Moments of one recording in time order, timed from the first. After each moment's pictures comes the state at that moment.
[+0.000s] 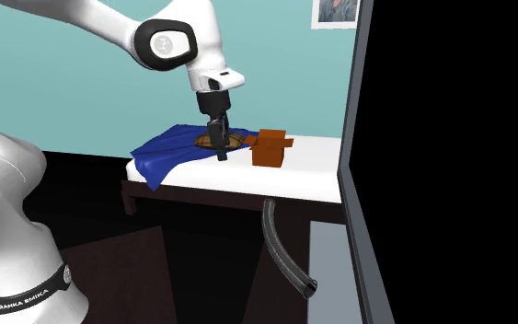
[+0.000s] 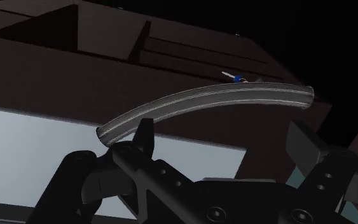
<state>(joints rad) -0.12 -0.47 0.28 -2.51 0.13 2.20 0.48</state>
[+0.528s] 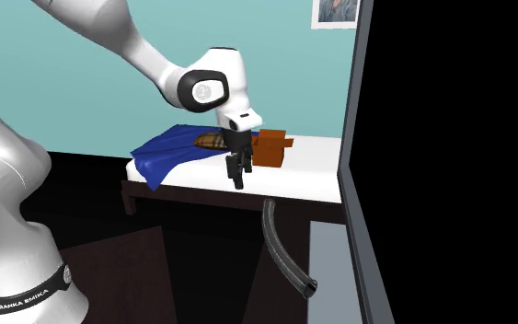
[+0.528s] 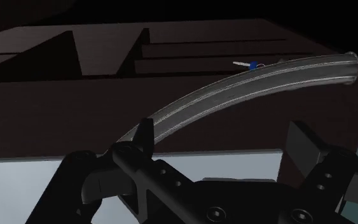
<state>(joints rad) -0.22 -0.14 0.39 -2.45 0.02 2.43 0.82</state>
